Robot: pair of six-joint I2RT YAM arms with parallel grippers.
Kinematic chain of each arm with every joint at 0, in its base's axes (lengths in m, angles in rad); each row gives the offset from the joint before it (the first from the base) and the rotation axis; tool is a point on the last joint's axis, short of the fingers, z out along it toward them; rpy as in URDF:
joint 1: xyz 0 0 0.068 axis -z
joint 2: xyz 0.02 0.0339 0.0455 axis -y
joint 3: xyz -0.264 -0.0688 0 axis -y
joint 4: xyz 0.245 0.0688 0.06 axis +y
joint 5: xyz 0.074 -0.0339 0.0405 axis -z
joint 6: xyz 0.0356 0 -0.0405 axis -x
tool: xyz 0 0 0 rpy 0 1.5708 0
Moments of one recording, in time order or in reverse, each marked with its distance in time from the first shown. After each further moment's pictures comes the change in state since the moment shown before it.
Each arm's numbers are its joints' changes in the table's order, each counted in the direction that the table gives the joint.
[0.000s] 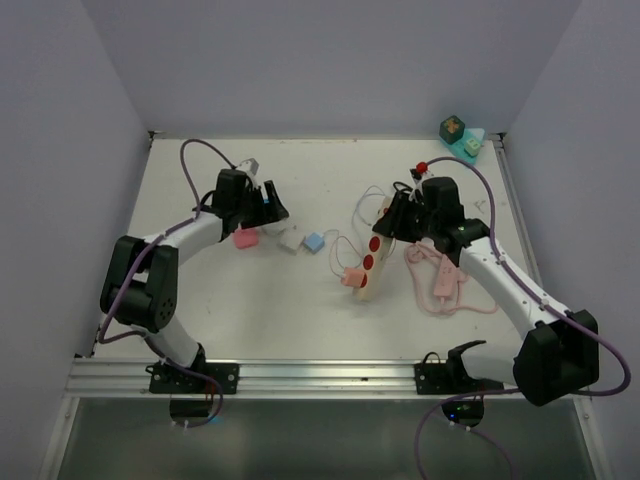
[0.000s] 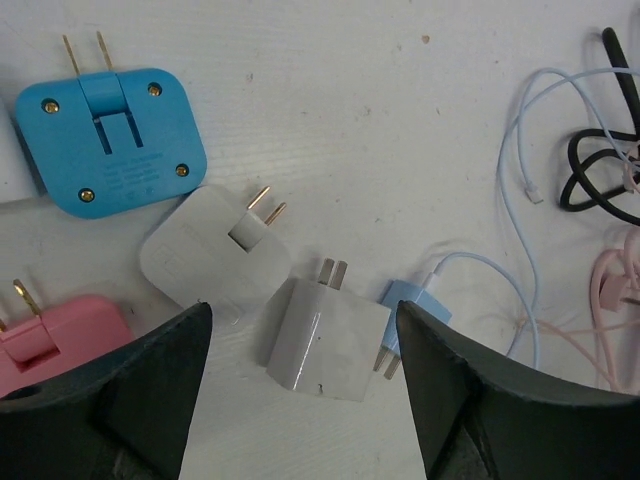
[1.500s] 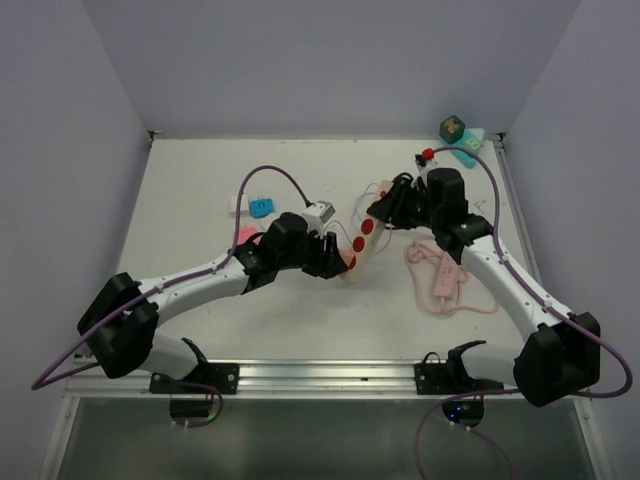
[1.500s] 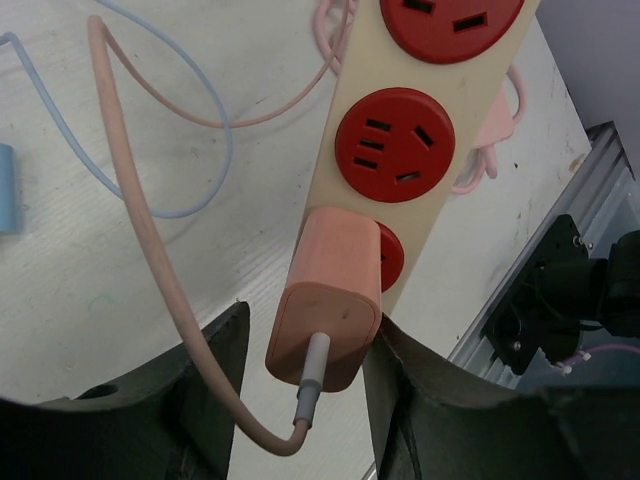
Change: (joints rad) left arm 0.553 0.290 -0.152 -0.034 -0.026 0.019; right arm 0.000 -0.007 0.040 -0.122 -0.050 -0.092
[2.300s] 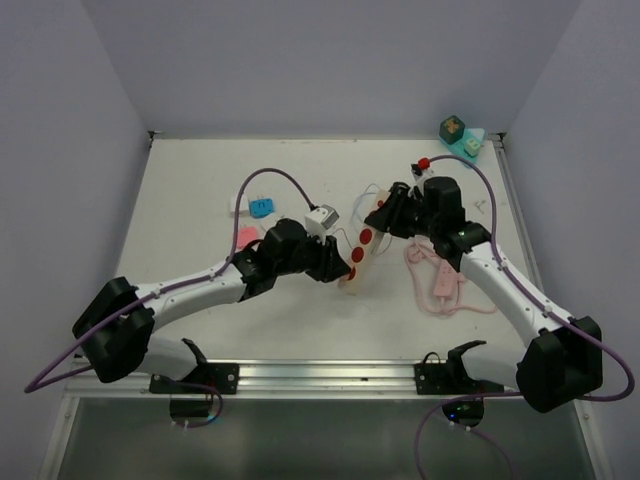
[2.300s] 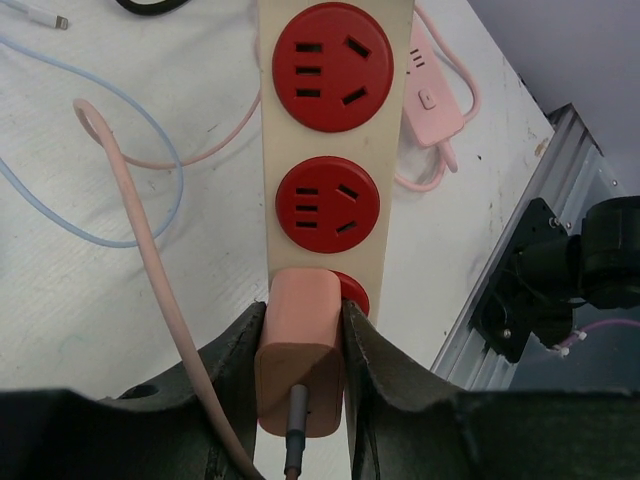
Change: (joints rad) left arm 0.027 0.014 -0.043 -0.147 0.041 -0.058; right arm -0.009 0.032 -0.066 -0.008 0.008 0.014
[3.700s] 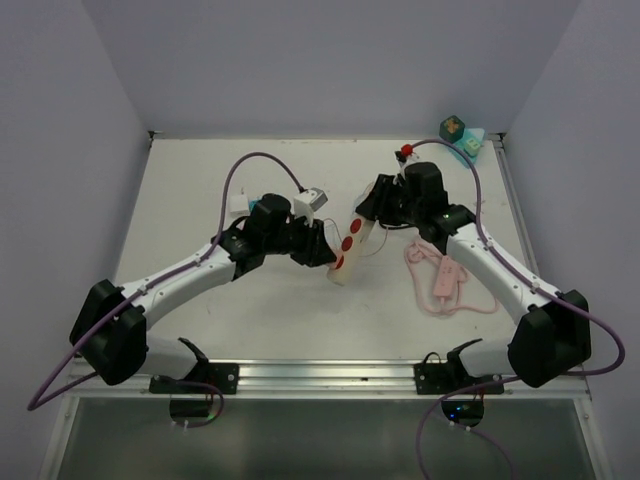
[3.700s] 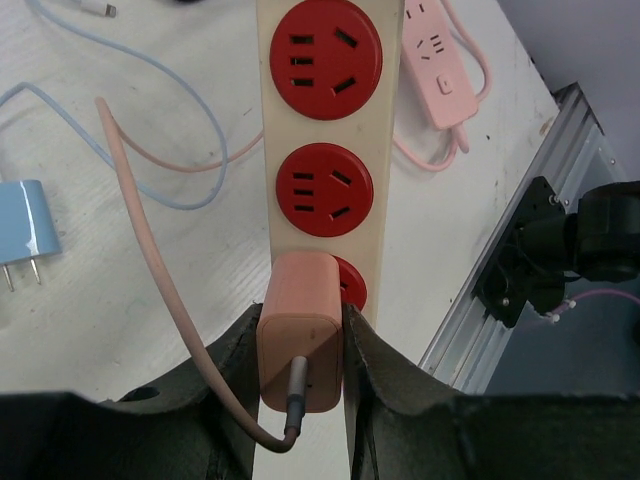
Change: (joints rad) left arm -0.154 0.048 0.108 0.246 0.171 -0.091; right arm -0.077 -0.132 0.155 0.059 0.121 0.056
